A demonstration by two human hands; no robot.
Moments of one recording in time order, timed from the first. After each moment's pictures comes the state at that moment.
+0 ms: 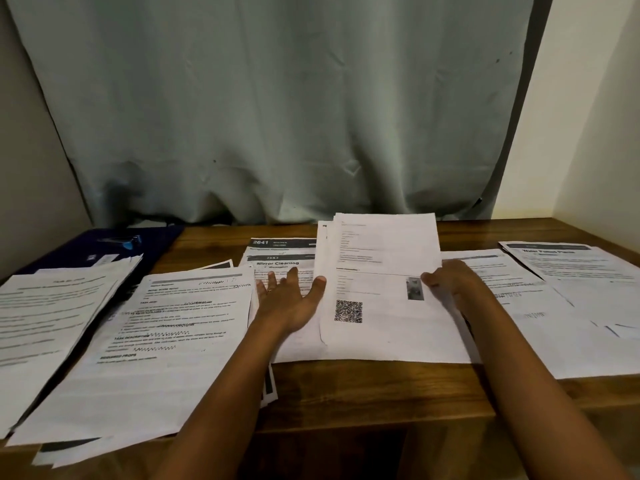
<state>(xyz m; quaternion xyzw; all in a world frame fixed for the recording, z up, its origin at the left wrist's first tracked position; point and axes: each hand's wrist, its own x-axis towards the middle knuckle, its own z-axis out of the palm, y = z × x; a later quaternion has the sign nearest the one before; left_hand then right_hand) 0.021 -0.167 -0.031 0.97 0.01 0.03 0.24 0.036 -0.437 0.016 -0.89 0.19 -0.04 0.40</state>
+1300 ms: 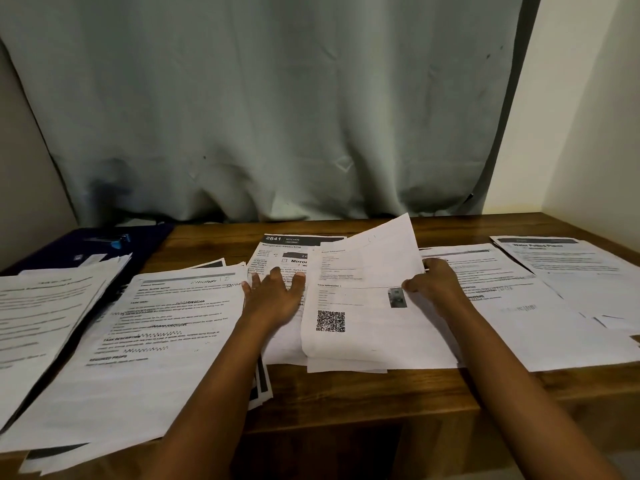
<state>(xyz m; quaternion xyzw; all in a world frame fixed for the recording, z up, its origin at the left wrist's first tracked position) 0.032 -0.155 -0.035 0.97 0.04 0.05 0.25 0.032 -0.422 -0.007 -0.86 0.14 -0.11 0.48</state>
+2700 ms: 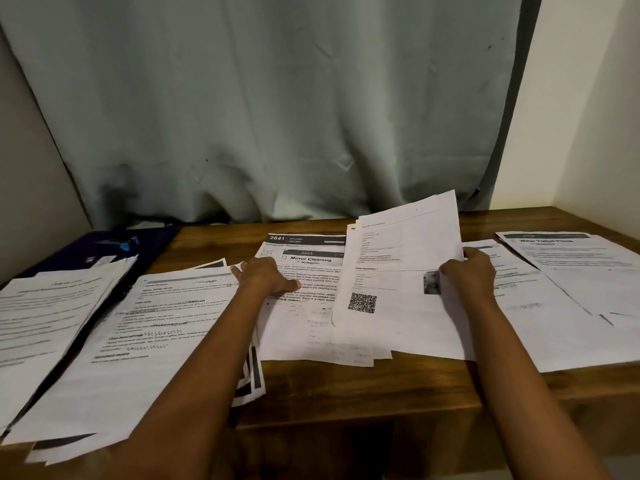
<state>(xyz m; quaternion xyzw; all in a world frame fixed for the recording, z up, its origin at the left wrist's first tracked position) 0.070 -0.147 -0.003 0.99 0.11 -0.04 0.12 0.031 -0.459 -0.005 -0.77 0.22 -0.24 0.54</state>
